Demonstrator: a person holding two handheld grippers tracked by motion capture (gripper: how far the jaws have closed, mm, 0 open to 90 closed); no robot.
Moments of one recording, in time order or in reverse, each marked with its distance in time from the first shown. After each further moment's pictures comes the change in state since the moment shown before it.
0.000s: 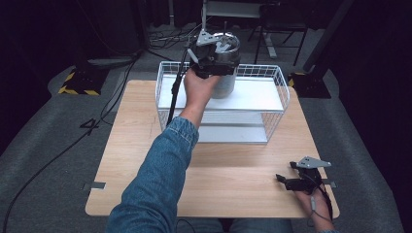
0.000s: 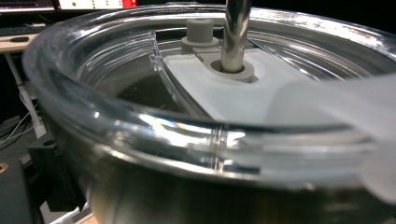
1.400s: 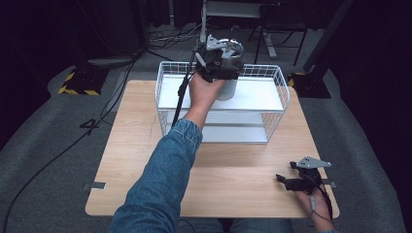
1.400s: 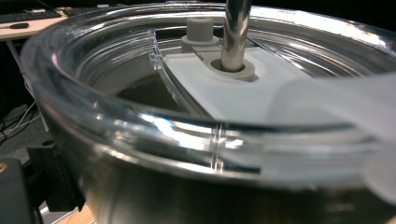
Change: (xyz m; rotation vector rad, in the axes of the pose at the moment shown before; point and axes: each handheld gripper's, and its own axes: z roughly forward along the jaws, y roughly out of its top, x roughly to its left) left arm -0.007 -0.010 0.017 0.056 0.015 0.017; right arm 0.000 0.000 0.000 -0.001 -0.001 -0.002
